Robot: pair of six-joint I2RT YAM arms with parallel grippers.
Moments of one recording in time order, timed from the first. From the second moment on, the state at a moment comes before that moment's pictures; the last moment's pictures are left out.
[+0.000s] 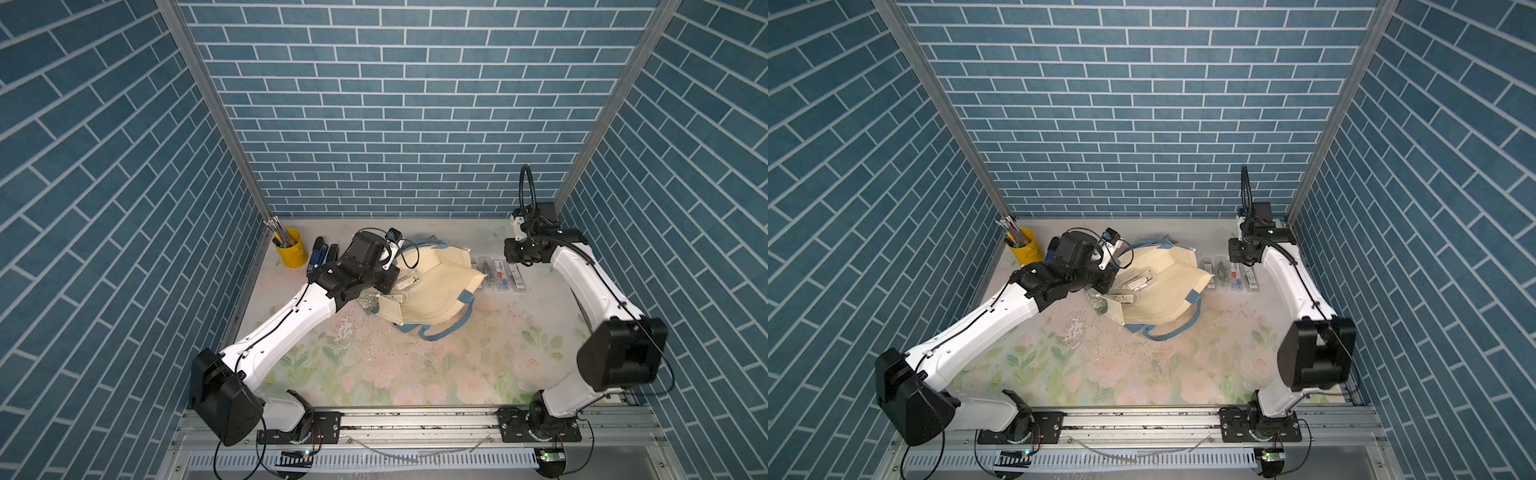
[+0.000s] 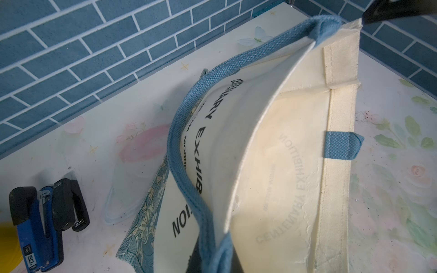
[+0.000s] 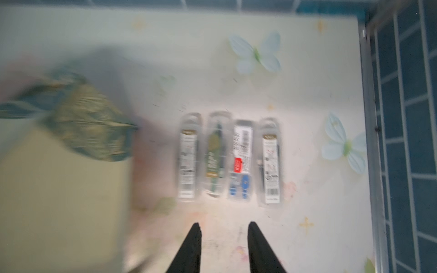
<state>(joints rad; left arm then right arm) -0.63 1.37 1.27 -0.59 -0.01 0.01 0.18 1.51 1.47 -0.83 -0.05 -0.03</state>
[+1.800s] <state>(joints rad) -0.64 1.44 1.41 -0.87 -0.08 0.04 0.58 1.67 1.57 -0.62 -0.19 -0.45</state>
